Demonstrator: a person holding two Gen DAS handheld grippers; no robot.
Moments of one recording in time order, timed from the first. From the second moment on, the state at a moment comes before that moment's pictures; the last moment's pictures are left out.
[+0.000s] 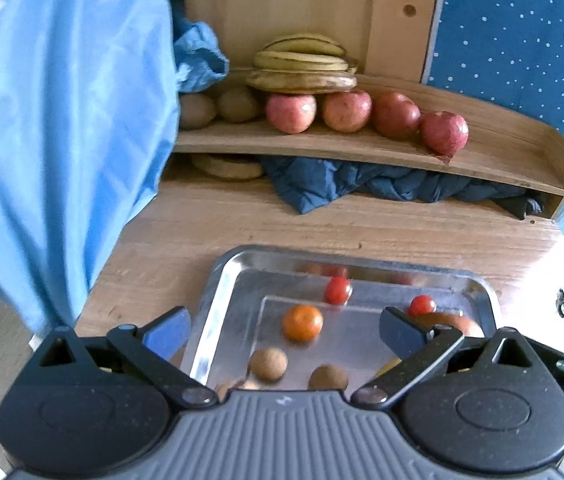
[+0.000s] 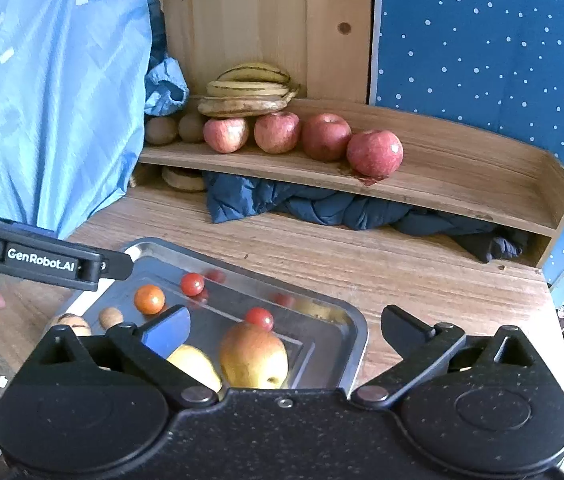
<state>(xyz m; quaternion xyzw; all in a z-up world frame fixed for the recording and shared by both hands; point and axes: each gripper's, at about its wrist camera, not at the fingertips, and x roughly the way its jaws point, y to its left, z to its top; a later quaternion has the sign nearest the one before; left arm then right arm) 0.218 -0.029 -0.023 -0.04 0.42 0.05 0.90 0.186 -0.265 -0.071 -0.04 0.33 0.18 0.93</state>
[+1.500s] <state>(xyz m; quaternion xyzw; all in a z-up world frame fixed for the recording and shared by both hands) 0.108 0.037 -0.046 -0.02 0.44 -0.02 0.90 0.064 -0.213 -0.083 0.01 0.37 0.10 0.92</state>
